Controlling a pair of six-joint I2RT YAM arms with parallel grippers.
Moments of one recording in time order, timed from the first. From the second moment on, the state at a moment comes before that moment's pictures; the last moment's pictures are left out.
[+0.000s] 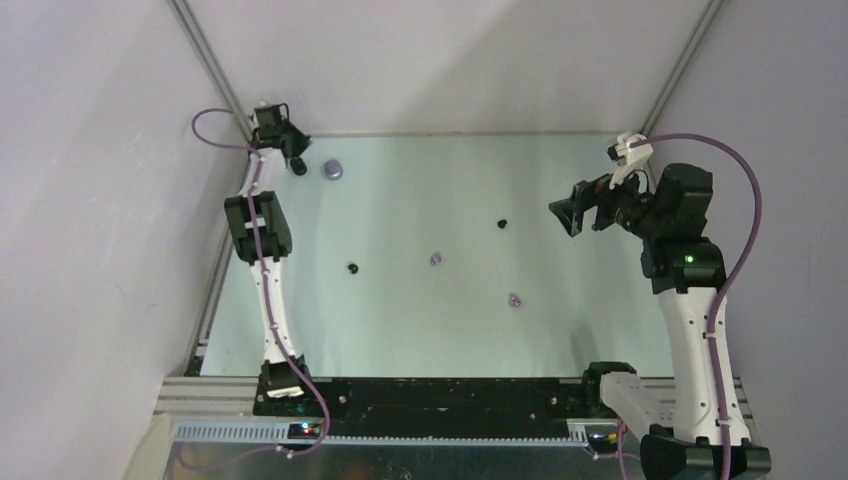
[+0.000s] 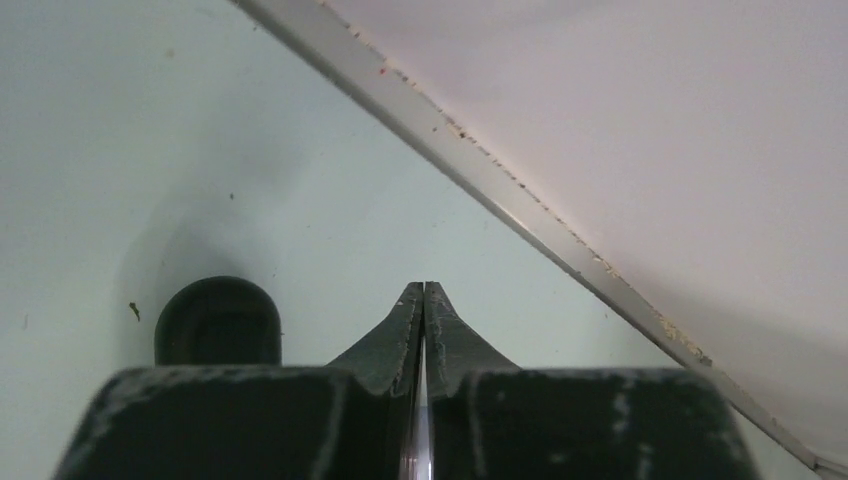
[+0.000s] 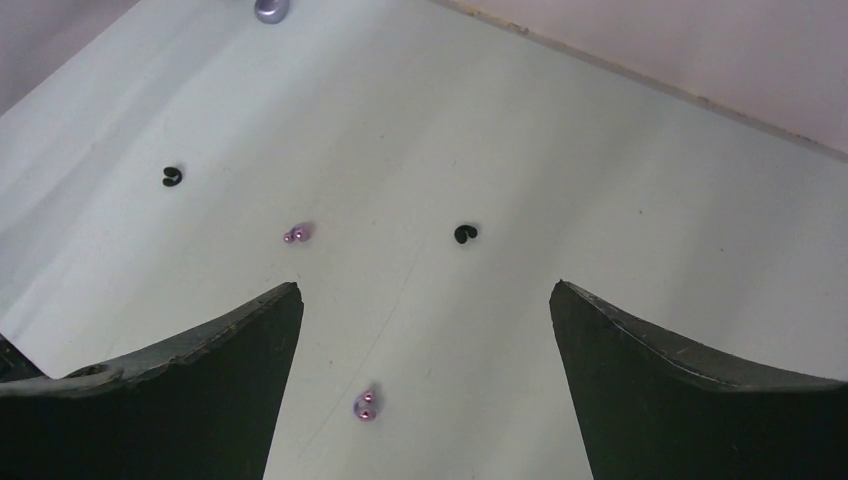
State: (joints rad) left arm 0.17 2.61 2.35 -0.29 0.13 -0.68; right arm -0.01 0.94 1.20 -0.58 -0.58 -0.15
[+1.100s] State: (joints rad) left arm 0.17 2.67 2.43 -0.55 -0.09 -0.87; right arm -0.17 1.02 1.28 -0.63 -0.72 -0.10
